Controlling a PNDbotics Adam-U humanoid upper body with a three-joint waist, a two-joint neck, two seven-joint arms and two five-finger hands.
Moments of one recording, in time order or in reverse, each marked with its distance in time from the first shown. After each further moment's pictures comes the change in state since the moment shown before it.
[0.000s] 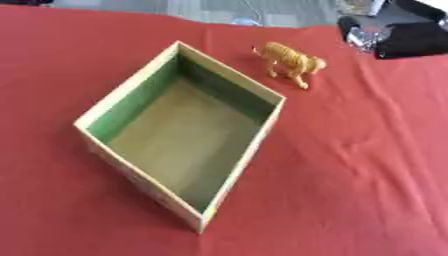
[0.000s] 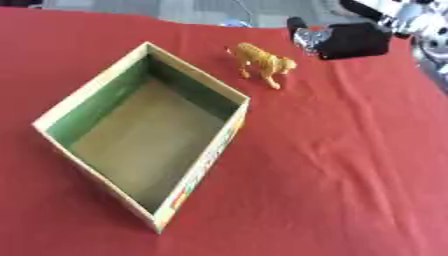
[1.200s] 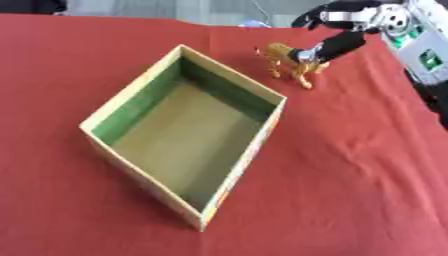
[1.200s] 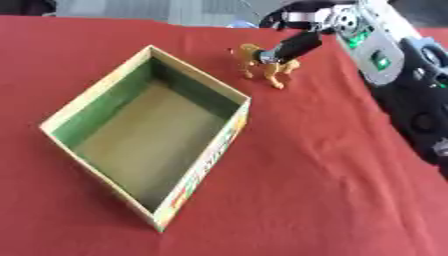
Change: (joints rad) left arm 0.001 0.000 -0.012 0.000 0.012 0.004 -0.020; right arm -0.275 0.250 0.103 0.532 0.234 -0.166 0.222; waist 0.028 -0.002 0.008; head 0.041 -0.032
